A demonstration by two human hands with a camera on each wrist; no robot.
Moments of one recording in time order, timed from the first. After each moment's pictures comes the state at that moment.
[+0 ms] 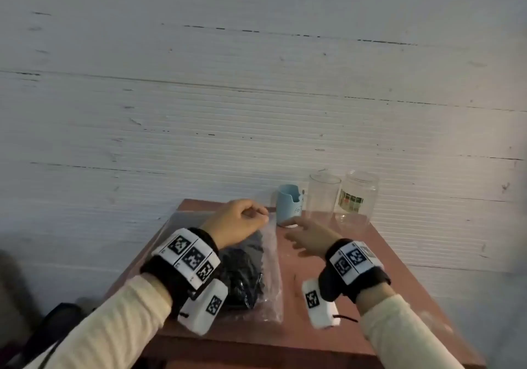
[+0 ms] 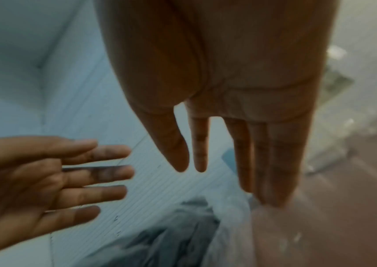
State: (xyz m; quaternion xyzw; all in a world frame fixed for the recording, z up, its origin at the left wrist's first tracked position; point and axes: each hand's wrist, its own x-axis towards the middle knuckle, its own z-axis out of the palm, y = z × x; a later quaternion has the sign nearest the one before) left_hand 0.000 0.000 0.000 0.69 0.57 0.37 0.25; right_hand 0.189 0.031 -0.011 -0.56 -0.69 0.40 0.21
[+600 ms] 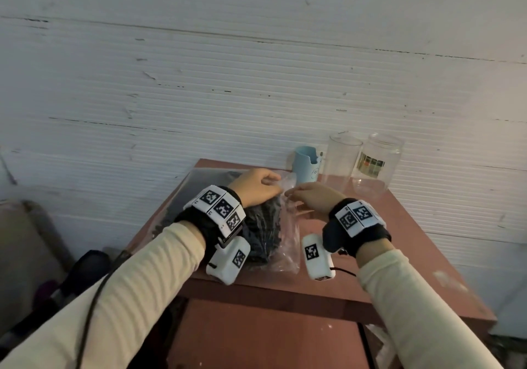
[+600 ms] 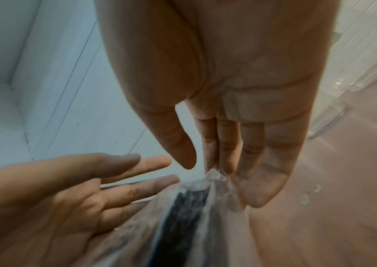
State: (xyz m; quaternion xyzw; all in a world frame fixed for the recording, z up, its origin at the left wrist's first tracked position) left_hand 0.000 0.011 -0.018 0.68 0.61 0.31 0.26; right_hand 0.162 0.040 -0.026 -0.55 -0.63 0.49 0.24
